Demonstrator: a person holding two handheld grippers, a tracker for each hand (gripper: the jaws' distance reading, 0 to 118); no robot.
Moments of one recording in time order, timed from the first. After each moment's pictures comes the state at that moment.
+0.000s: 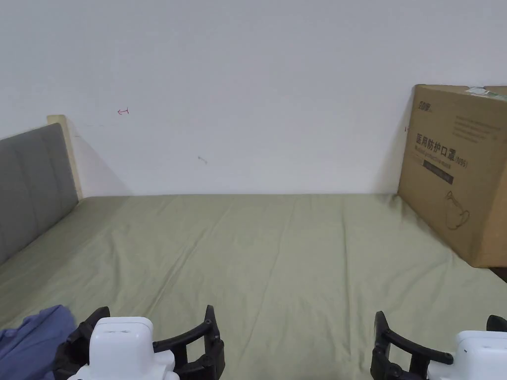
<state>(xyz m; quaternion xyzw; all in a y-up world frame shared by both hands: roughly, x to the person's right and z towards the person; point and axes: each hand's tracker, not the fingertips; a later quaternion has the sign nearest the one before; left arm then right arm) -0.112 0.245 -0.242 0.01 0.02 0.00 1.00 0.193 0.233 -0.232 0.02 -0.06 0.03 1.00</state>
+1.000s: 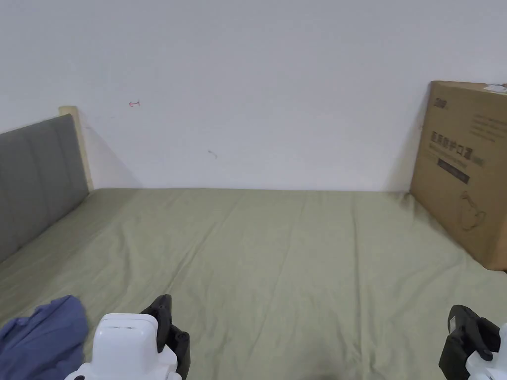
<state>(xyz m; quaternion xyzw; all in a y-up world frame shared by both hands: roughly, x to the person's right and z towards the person) -0.133 0.251 -0.235 -0.02 0.02 -0.01 1.00 0.208 0.243 -0.248 -0.04 -0.06 -0.04 1.00</state>
